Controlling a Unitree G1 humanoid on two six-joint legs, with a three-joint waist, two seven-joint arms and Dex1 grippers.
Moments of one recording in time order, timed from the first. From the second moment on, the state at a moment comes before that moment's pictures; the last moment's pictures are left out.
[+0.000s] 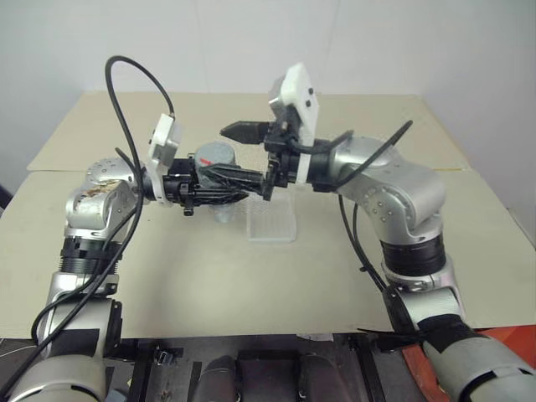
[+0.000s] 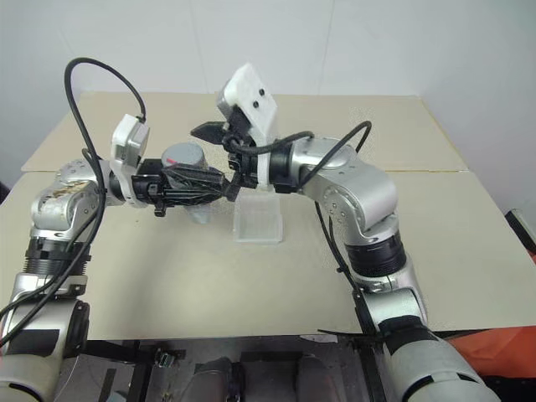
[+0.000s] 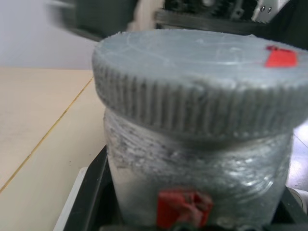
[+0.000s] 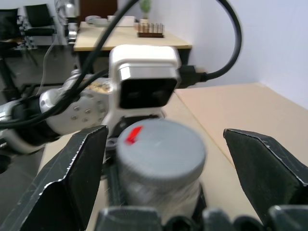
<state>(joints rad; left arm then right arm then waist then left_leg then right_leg) -0.81 0.63 0.01 0.25 -0.55 0.44 -1.48 -1.01 -0.24 0.15 -0.17 0.52 0.83 0.70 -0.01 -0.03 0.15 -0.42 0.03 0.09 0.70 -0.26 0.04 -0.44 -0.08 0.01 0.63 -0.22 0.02</state>
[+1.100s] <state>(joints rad) -0.79 0.65 0.03 0.21 -0.56 0.45 -1.47 -1.00 -0.41 0.08 0.01 0.53 0.73 0.82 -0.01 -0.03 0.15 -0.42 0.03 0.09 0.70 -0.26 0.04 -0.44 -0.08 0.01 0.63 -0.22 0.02</state>
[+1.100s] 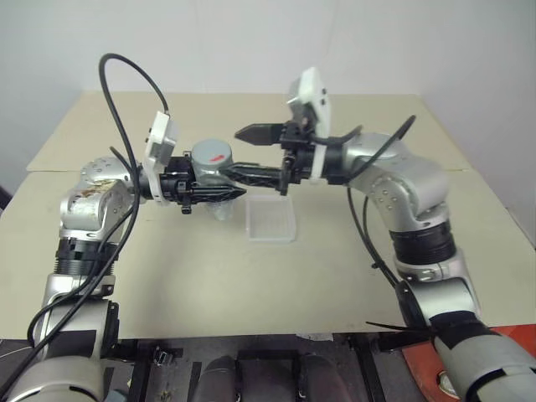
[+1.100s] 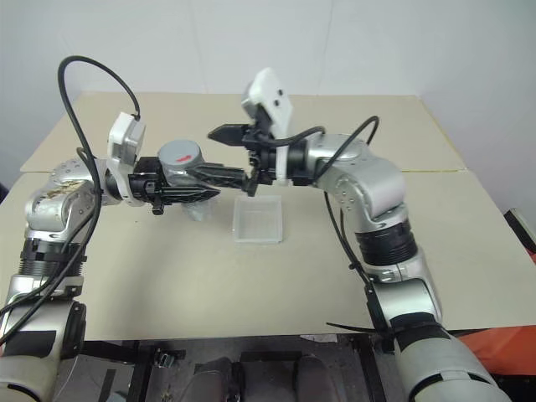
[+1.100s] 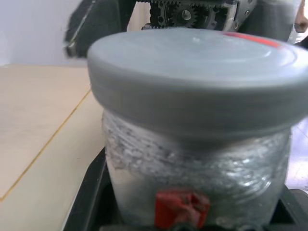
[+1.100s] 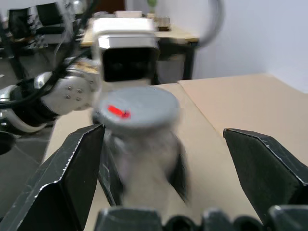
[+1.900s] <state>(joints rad) -0.81 0.59 0.02 0.26 -0.54 0.41 -1.47 -1.01 -0.32 0.14 -0.23 0.63 0.84 0.78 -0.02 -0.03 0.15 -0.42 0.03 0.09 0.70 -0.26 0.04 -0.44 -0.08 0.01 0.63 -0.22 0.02</state>
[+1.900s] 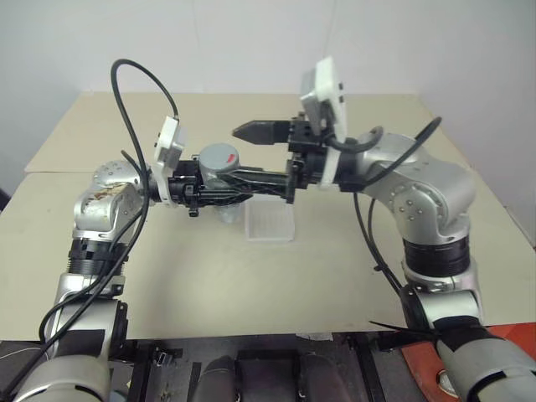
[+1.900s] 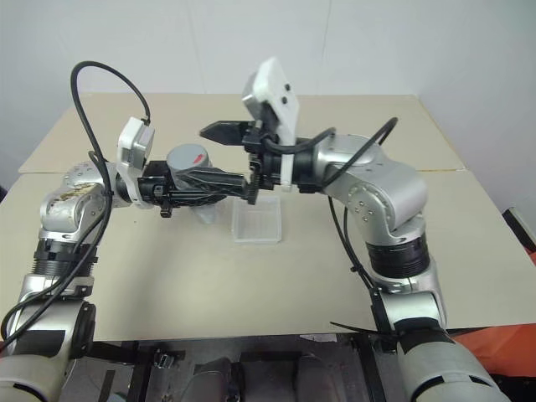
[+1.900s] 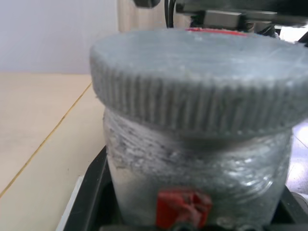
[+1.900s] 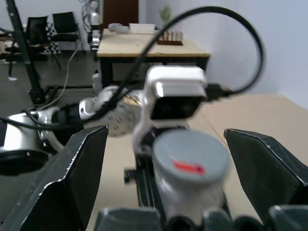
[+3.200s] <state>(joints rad) -0.80 0.60 0.02 0.25 -0.53 0.42 -1.43 -1.04 -0.37 0.16 -0.06 0.53 0.77 0.85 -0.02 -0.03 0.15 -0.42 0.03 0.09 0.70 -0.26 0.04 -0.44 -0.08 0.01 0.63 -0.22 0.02</state>
